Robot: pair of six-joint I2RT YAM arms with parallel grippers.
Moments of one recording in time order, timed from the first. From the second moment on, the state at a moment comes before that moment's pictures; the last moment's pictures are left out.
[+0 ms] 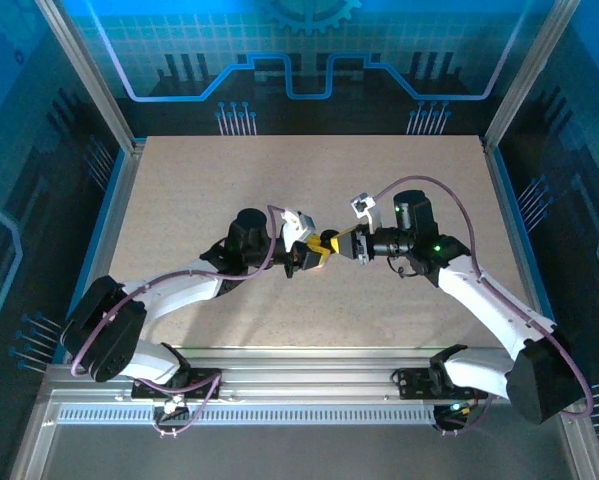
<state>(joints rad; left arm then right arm) -0.62 1.42 0.74 0.39 0.65 -0.01 0.42 1.17 0.85 -0.26 -0.73 0.22</state>
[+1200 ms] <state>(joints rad) -0.62 1.49 0.73 0.39 0.65 0.01 0.13 1.44 1.03 -0.93 -0.17 0.06</state>
